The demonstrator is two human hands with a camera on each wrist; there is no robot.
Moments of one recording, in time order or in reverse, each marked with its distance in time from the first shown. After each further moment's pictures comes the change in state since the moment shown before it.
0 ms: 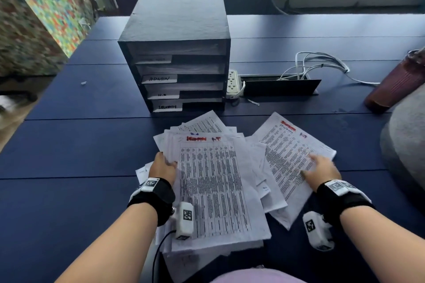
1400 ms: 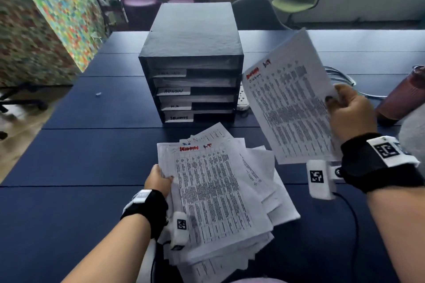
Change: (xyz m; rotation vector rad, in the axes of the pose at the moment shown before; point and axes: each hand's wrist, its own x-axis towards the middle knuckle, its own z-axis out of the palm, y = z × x) left_hand 0.014 -0.030 -0.037 -0.114 -0.043 -0.110; right_hand -0.047 -0.120 -0.150 0.568 0.478 -0.408
